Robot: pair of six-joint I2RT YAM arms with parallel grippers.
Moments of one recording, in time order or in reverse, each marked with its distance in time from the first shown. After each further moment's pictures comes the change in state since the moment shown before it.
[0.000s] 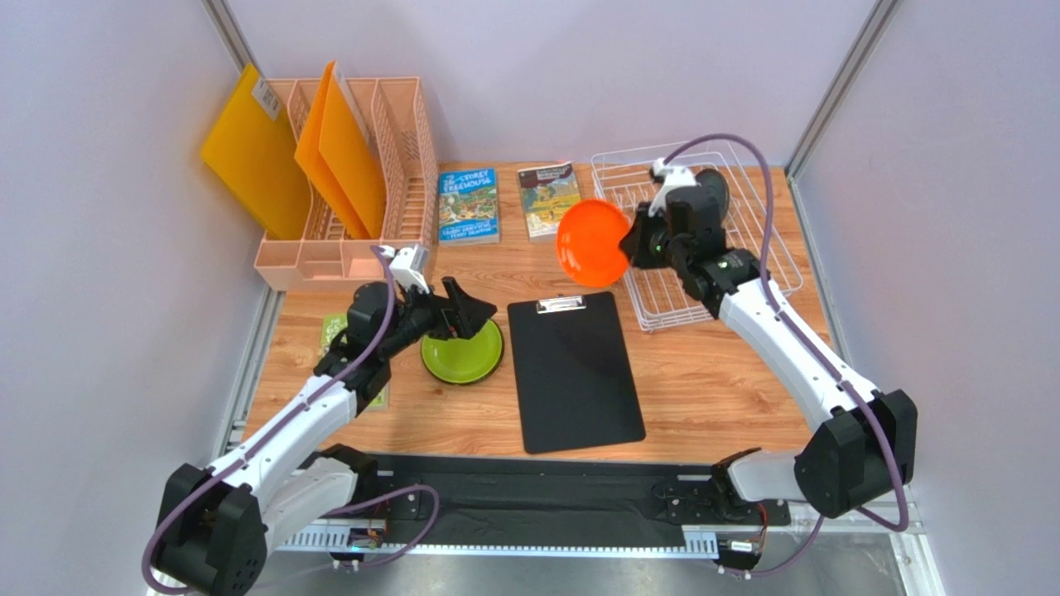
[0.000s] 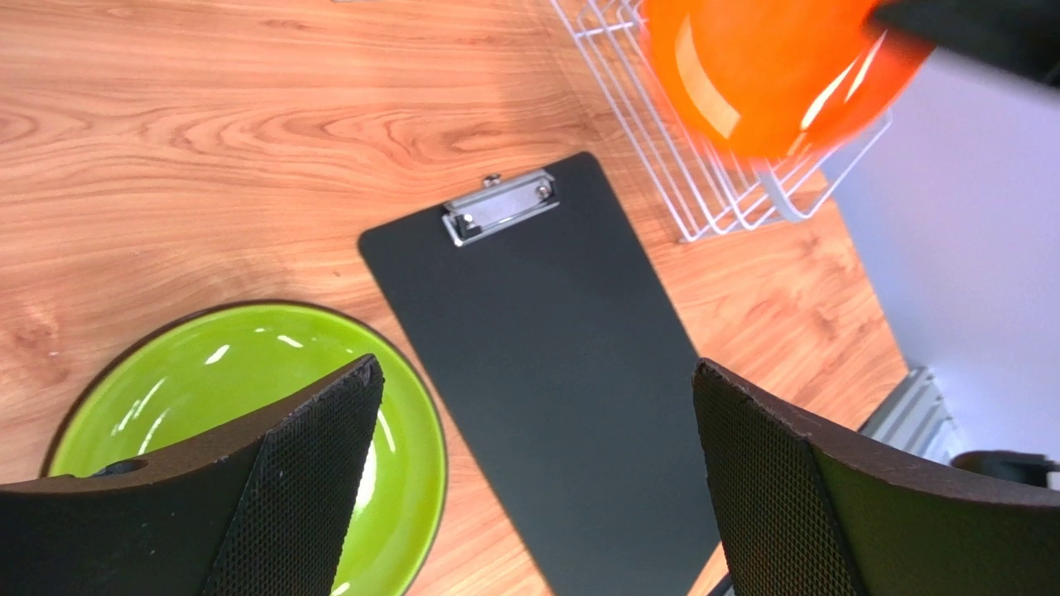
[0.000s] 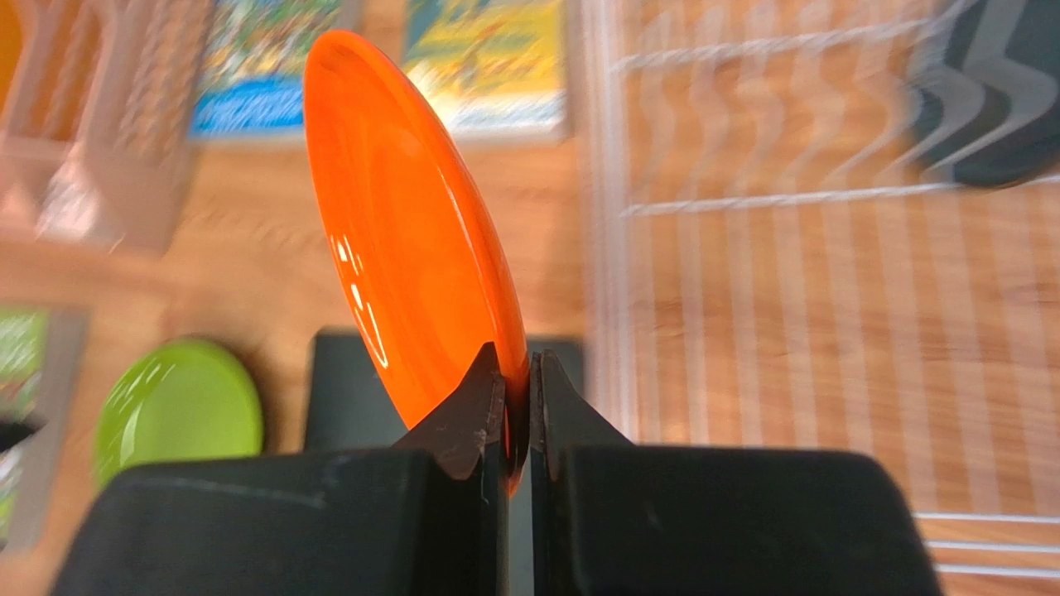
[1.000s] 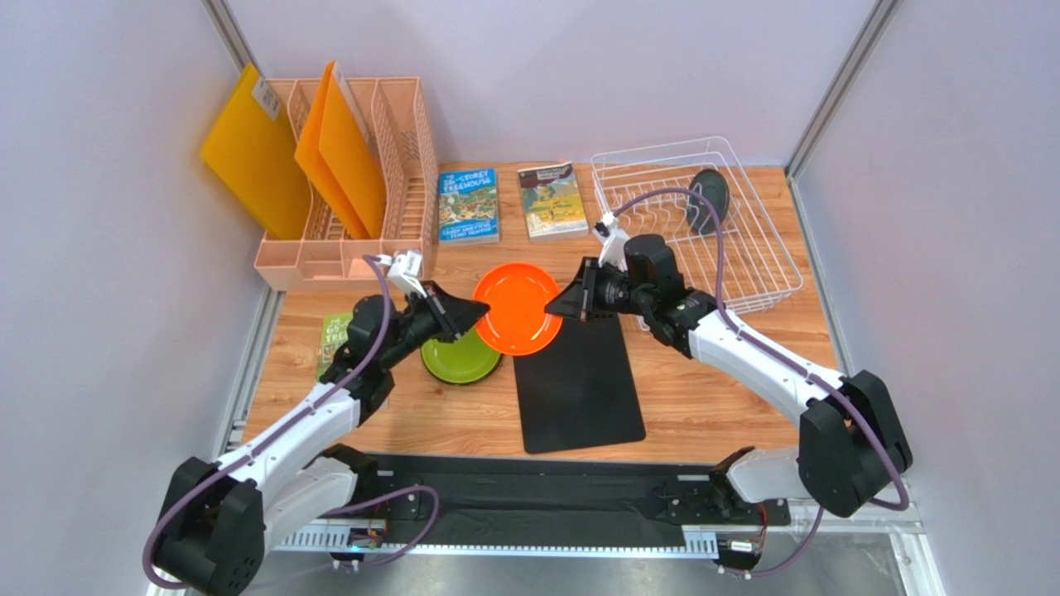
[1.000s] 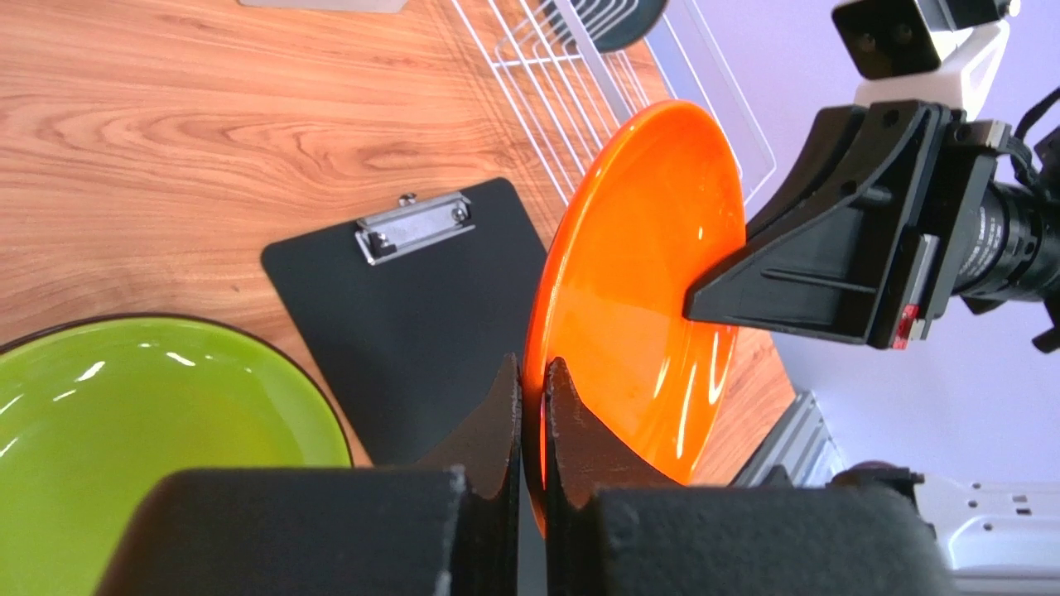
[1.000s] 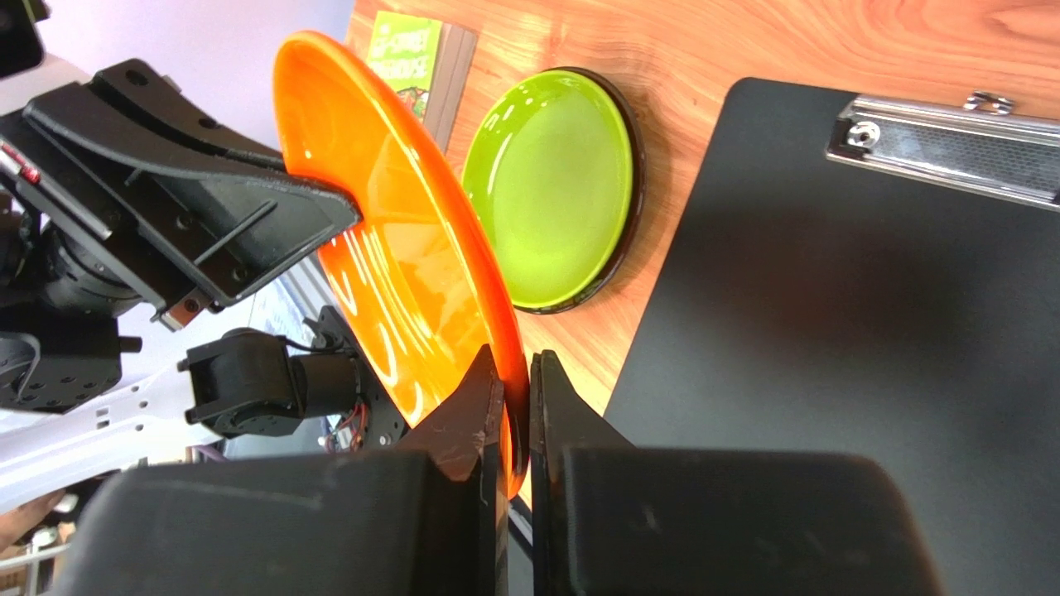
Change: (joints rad) left arm -0.029 -0.003 -0.105 0.237 0.020 -0.186; right arm 0.209 0.006 -0.319 0.339 -0.487 0.391
